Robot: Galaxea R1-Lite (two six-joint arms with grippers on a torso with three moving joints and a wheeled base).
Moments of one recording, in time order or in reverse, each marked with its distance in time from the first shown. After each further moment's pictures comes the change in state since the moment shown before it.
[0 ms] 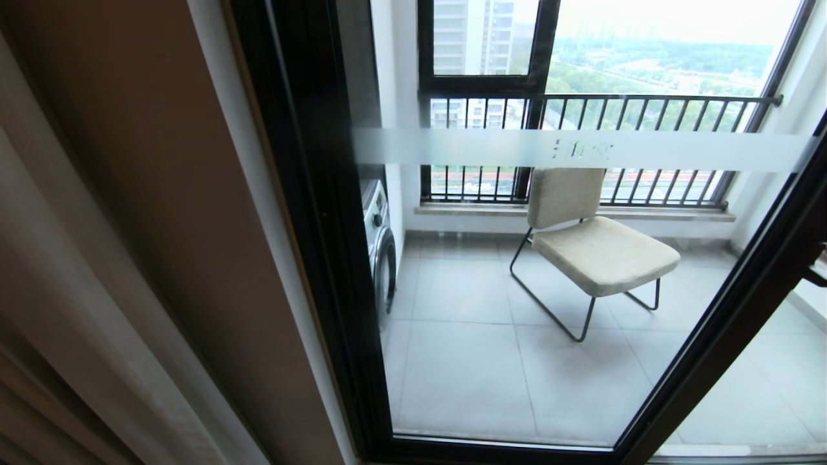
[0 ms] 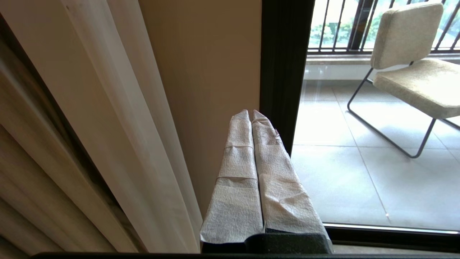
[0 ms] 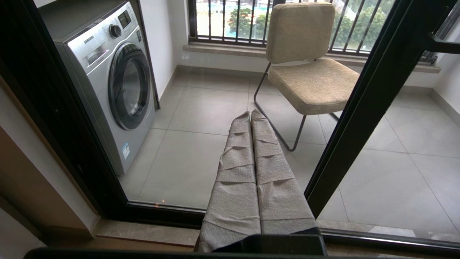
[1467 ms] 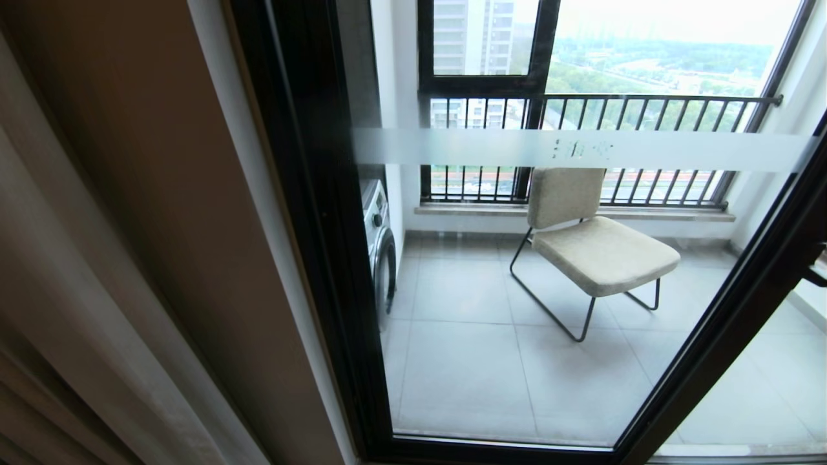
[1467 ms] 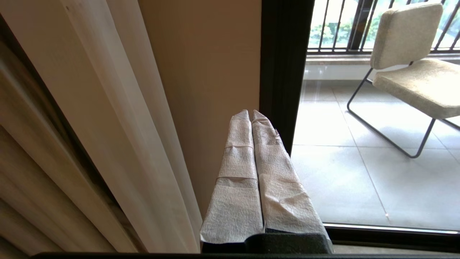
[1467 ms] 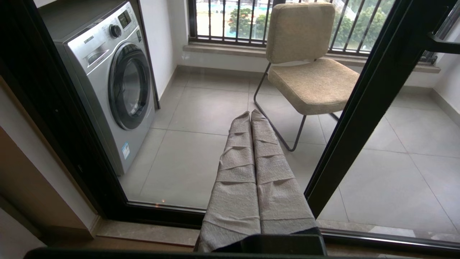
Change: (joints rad) left arm 0.000 -0.001 0.000 0.000 -0.004 0.001; right arm 0.000 0.000 0.000 0.000 0.000 0.000
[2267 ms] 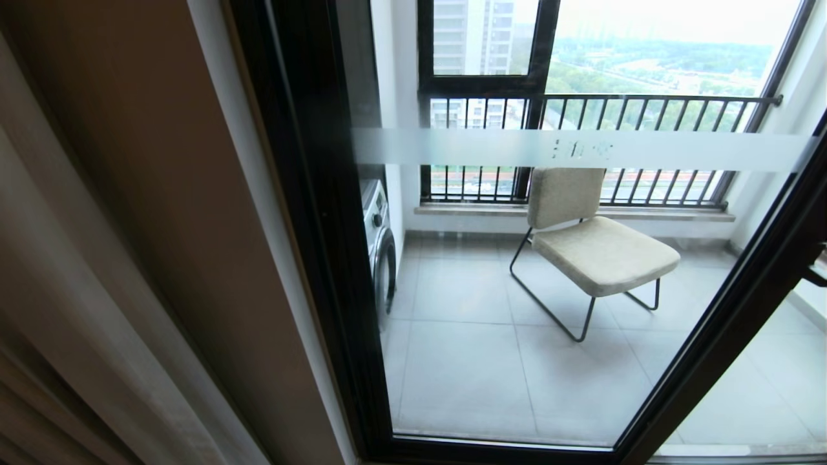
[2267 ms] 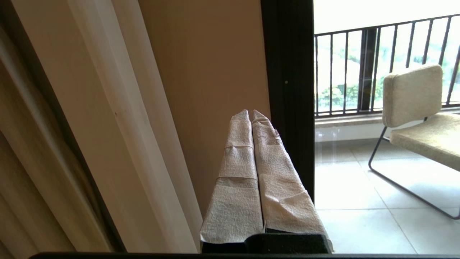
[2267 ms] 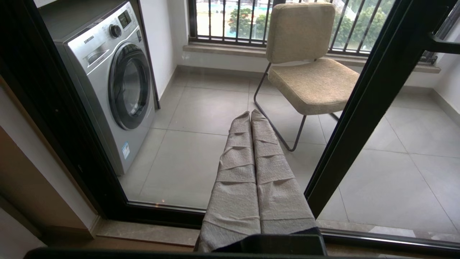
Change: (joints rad) left arm -0.001 0.000 -0.020 -0.255 -0.002 0.102; right arm 0.000 0.000 0.000 0.000 0.000 0.000
